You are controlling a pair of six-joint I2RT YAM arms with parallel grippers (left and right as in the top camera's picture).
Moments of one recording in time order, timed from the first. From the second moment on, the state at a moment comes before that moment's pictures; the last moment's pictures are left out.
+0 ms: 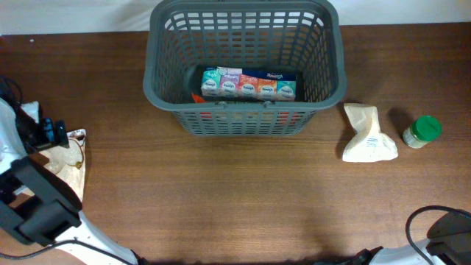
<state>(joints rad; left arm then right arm) 0.62 2.06 1.85 -1.33 -0.13 0.24 -0.86 1.76 2.20 -1.53 -0.38 0.18</state>
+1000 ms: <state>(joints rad) 0.60 2.40 2.07 -1.60 -0.05 0.32 -0.86 1.76 2.20 -1.53 -0.38 0.18</state>
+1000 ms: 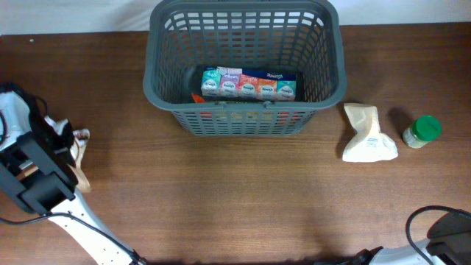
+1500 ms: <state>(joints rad) 0.25 2.17 3.11 -1.54 0.19 0.53 -0.86 1.76 2.20 -1.53 -0.38 0.18</state>
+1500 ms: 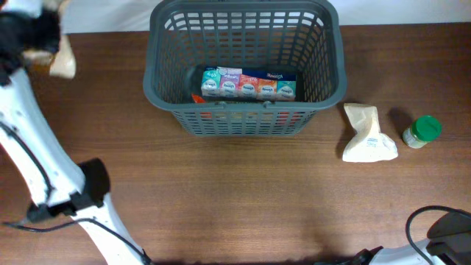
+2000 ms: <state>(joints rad) -0.49 2.33 2.73 -1.31 0.23 1.13 -0.86 1.76 2.20 -1.53 -0.38 0.18</state>
